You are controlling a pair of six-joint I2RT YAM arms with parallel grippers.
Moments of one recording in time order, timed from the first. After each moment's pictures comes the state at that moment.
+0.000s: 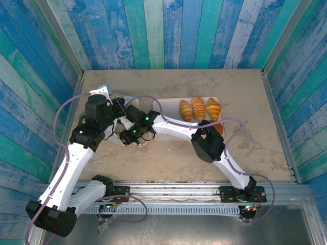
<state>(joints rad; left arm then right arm) -0.30 0.92 0.95 -0.42 0.00 -0.58 1.04 2.36 2.00 -0.59 -0.39 0.36</state>
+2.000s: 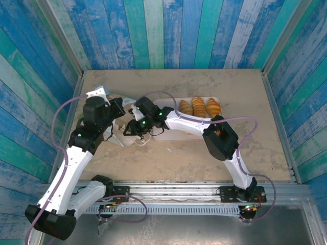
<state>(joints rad) -0.30 0.88 0.93 -0.40 -0.03 -0.61 0.96 2.19 1.74 -0.34 -0.56 0.68</state>
